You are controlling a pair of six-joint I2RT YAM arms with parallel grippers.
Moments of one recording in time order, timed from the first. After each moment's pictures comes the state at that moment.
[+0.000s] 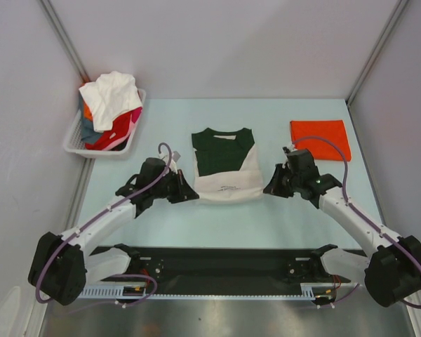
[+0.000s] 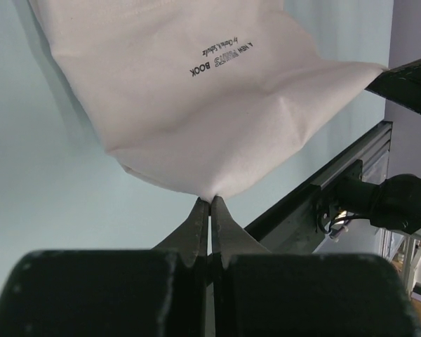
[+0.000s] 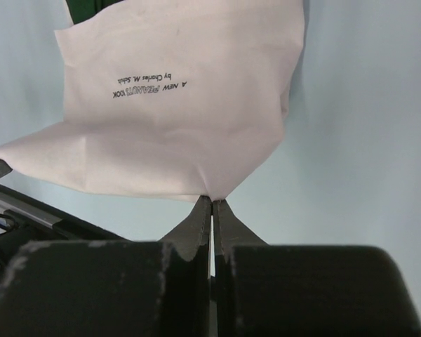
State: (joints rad) left arm -0.46 1.12 0.62 -0.21 0.42 -0.67; right arm 0.40 1.12 0.77 -0.48 -0.20 0.58
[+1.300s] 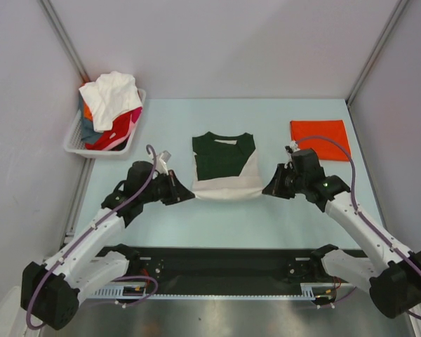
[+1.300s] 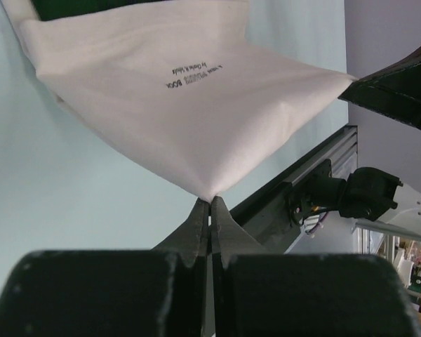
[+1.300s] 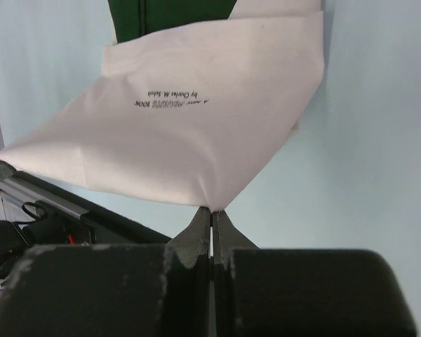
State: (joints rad) left arm -0.44 0.89 0.60 -0.31 0.45 -0.71; right arm 0.43 1.01 0.81 -0.59 -0.25 0.62
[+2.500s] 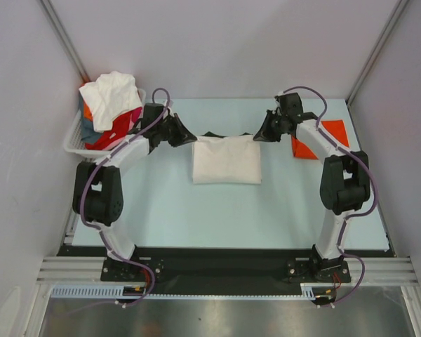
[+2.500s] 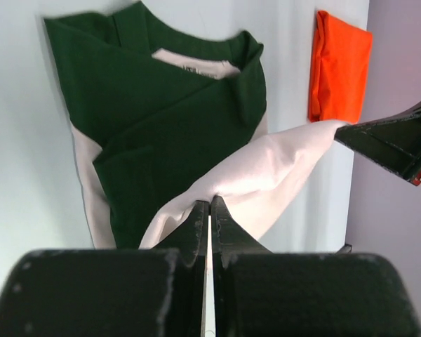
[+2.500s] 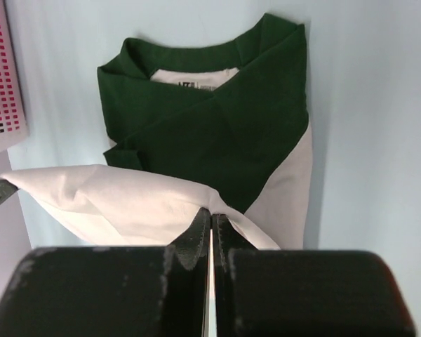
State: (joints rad) left arm -0.23 1.74 1.27 -0.19 0.46 -0.69; right arm 0.22 1.89 1.54 -0.49 -0.35 0.53
